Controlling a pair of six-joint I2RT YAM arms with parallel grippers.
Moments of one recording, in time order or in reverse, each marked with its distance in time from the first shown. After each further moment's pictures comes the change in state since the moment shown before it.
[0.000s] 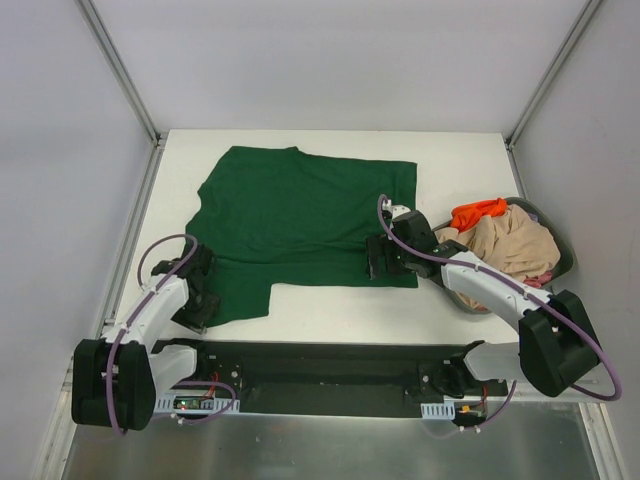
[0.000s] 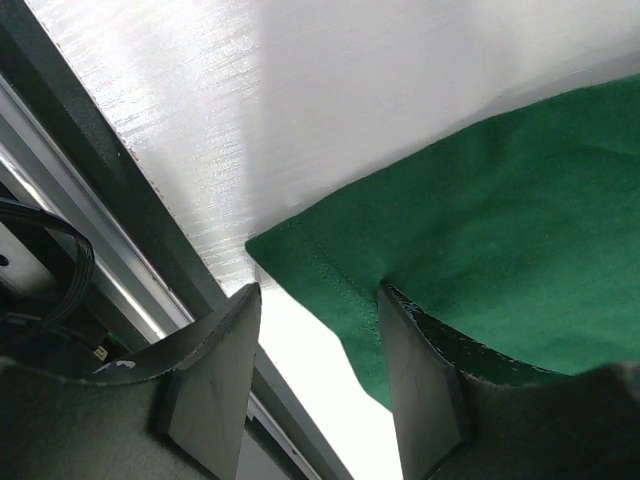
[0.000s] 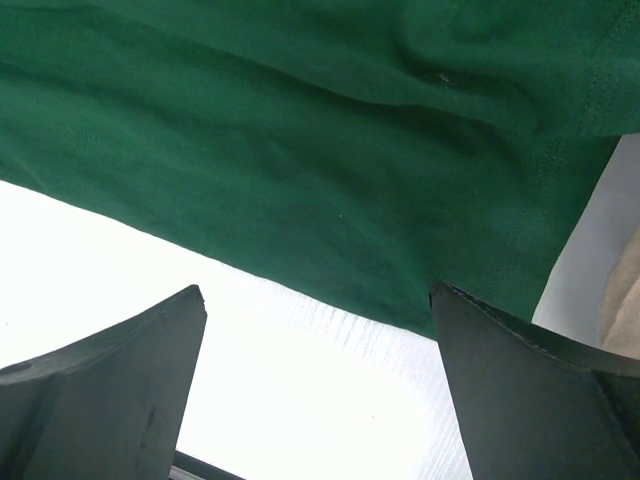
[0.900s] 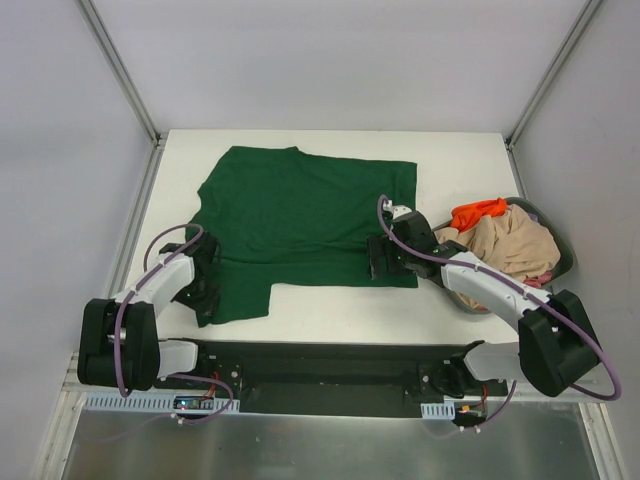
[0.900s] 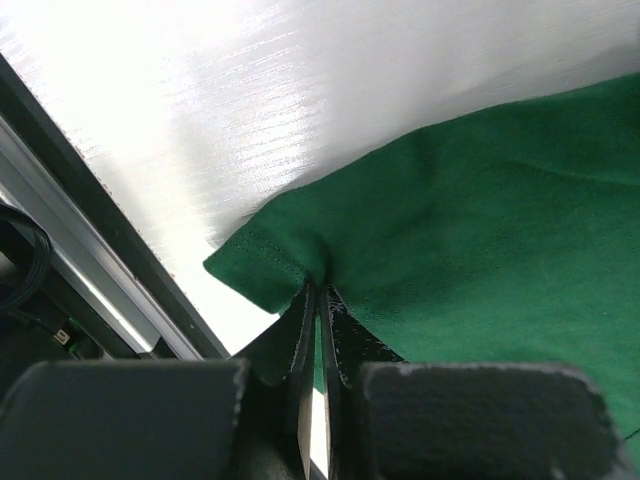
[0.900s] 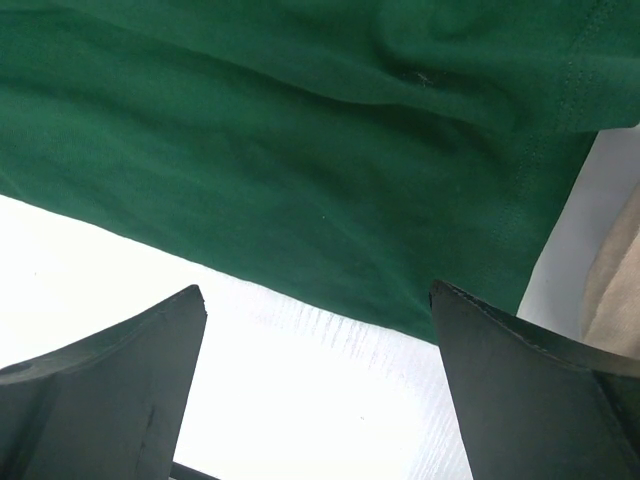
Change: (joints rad) left arm 0.000 0.217 0.107 0.019 0.003 -0.024; right arm 0.000 0.002 -0.006 0.000 0.032 -0.004
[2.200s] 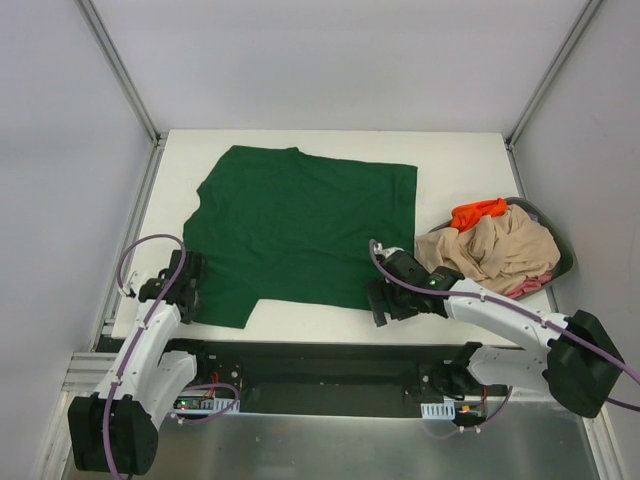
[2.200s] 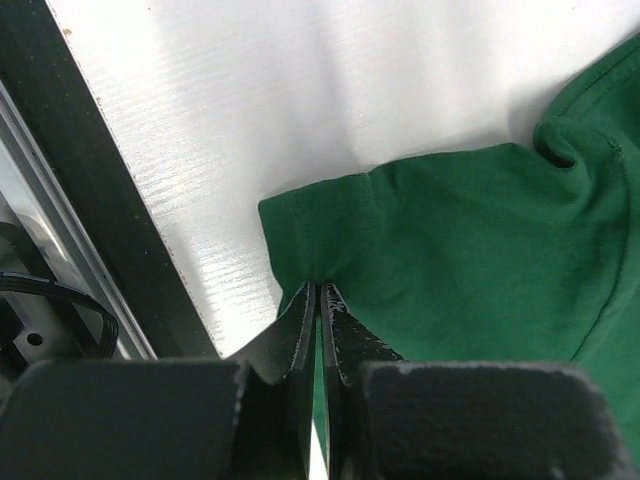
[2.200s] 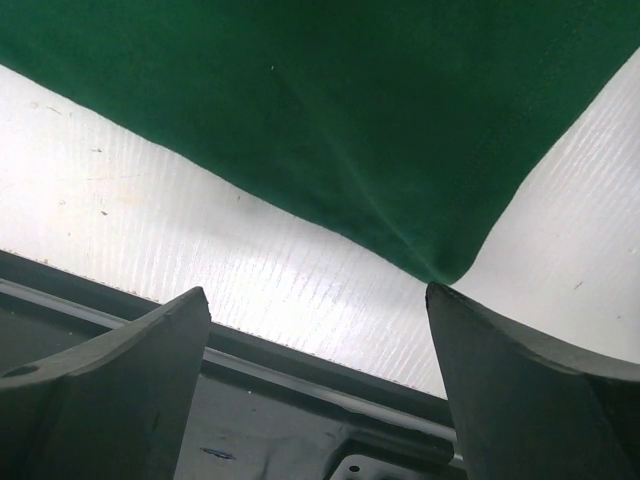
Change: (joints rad) left arm 0.033 -0.467 -0.134 -0.011 -0.241 0.023; right arm 0.262 -0.168 -0.115 -0.307 0.076 0.144
